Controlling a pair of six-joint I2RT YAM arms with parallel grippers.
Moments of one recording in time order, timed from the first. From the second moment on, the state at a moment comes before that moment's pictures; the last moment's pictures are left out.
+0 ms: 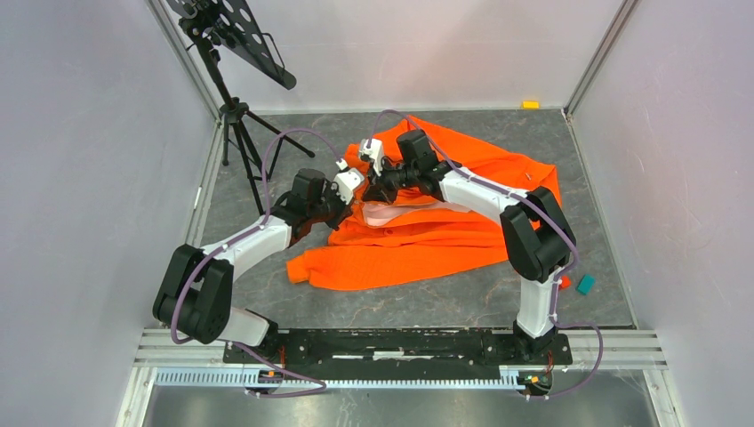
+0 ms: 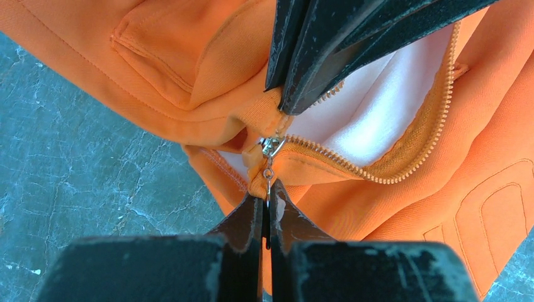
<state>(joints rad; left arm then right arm) -0.42 1.42 0.77 -0.01 0.31 0.32 0.62 1.93 1.41 -0.11 -0.69 -0.33</state>
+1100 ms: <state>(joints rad) -0.43 1.42 0.77 -0.02 0.30 0.32 0.63 1.93 1.42 -0.13 -0.67 -0.35</state>
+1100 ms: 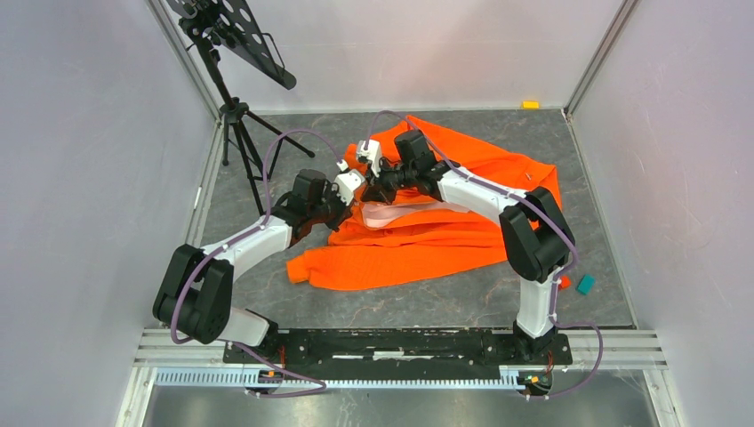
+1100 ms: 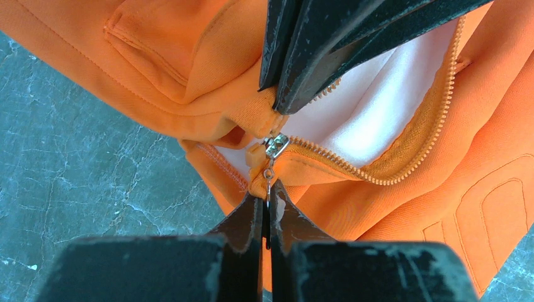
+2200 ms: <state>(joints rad) -0.43 1.42 0.77 -0.04 0.29 0.32 0.64 1.95 1.44 -0.15 -0.68 -0.37</state>
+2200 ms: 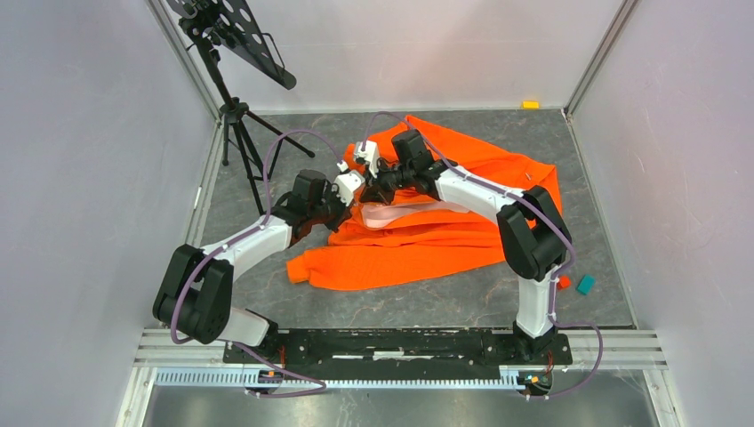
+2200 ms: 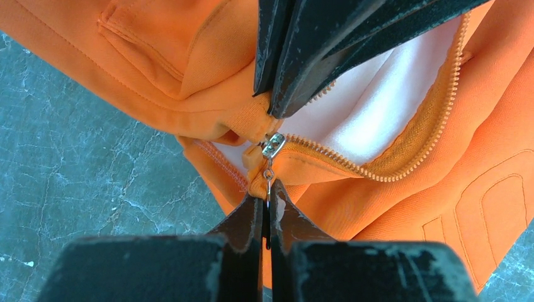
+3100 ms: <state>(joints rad) -0.43 1.42 0.80 -0.13 0.30 0.34 0.65 1.98 1.49 -0.20 -0.68 -0.39</state>
